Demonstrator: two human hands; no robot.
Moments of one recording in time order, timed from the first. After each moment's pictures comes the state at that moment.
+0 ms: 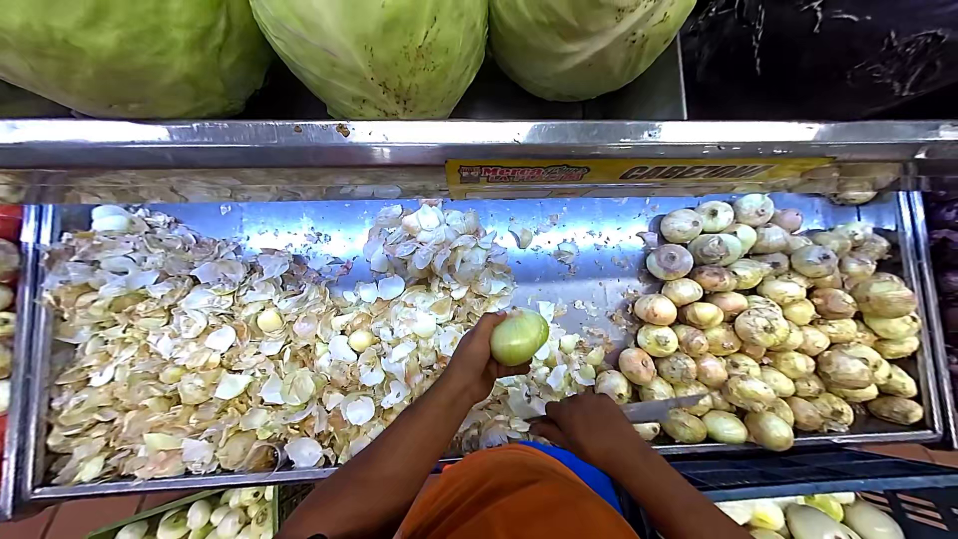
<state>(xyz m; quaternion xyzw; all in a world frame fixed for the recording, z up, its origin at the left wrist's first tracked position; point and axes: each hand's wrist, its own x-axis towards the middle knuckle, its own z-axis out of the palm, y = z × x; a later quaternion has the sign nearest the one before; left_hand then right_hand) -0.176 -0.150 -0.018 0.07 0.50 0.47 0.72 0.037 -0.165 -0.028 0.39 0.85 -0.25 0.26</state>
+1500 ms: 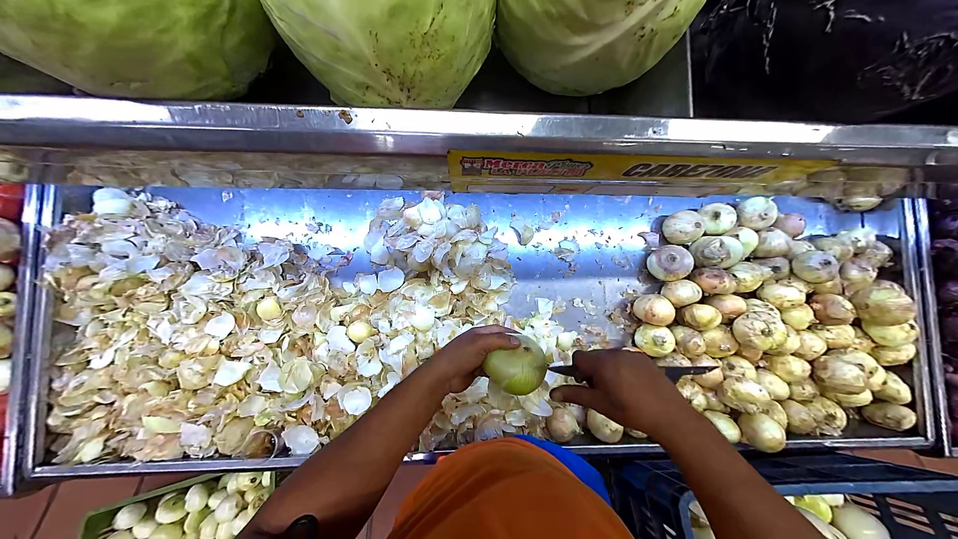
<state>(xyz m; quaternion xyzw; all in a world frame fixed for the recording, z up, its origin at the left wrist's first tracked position) -0.202 -0.155 -0.033 0.28 0.48 0.32 0.76 0.061 -0.119 0.029 0.42 0.87 -0.24 0.10</state>
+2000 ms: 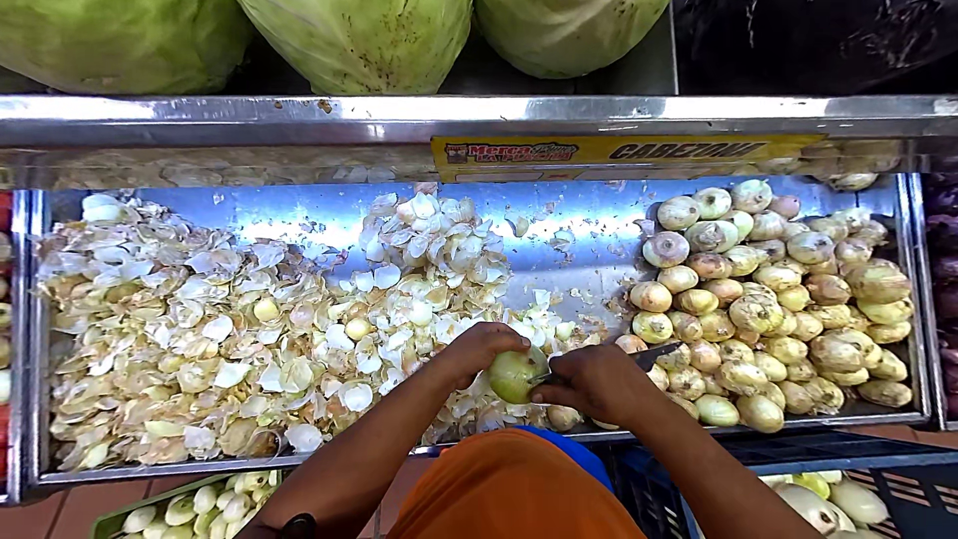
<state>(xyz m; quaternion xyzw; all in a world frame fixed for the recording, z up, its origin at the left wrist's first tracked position) -0.189 -0.160 -0.019 0.36 0.50 0.30 0.73 0.049 -0.133 0.013 0.33 0.92 -0.21 0.02</state>
